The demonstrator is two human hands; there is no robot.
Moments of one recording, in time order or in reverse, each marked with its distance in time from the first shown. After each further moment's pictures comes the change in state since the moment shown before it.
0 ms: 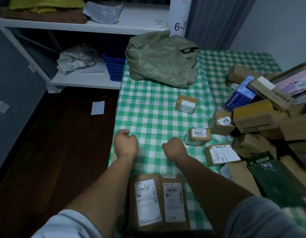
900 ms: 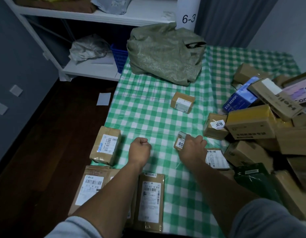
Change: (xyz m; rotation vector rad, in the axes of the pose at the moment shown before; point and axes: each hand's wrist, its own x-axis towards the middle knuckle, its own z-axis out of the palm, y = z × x) left_hand -0.073 -0.002 0.105 -0.065 -0.169 -0.108; right_hand 0.042 0.095 -0.088 -0.522 0.258 -0.153
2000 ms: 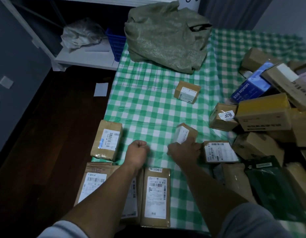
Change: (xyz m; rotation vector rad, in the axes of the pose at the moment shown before) left_hand 0.025 -0.041 -0.023 -0.031 -0.113 -0.149; right_hand -0.009 -0.033 0.067 0.477 -0.123 0.326
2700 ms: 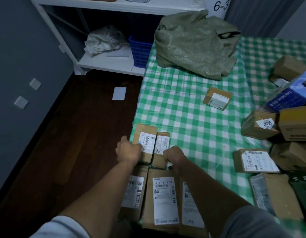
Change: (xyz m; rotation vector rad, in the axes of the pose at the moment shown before) left_hand 0.037 0.004 -0.144 0.362 0.304 0.020; right_hand -0.077 -0.097 0.091 0.144 -0.577 -0.032
